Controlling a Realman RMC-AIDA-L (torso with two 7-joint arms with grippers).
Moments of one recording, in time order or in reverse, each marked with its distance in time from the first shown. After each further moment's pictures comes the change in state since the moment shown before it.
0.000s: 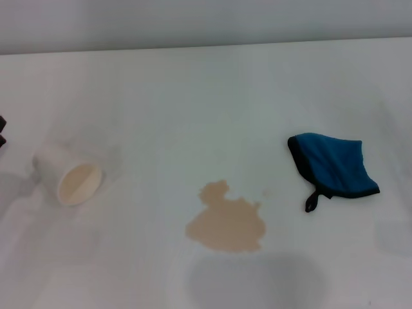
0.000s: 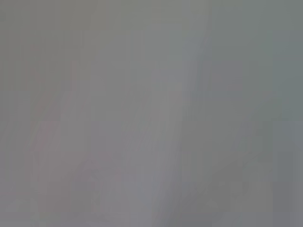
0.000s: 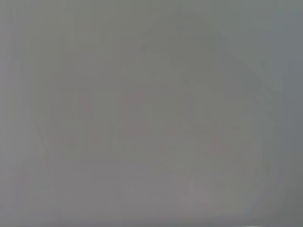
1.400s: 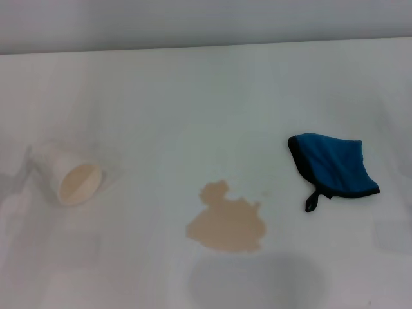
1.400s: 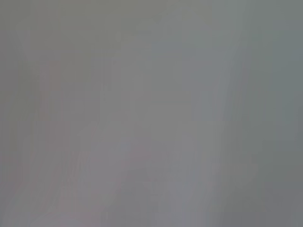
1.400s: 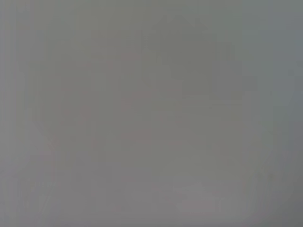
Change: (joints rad) left arm -0.008 -0.073 -0.001 -0.049 -0.200 0.024 0.200; right arm 0.008 0.000 0.000 -0.005 0.002 0.008 -0.003
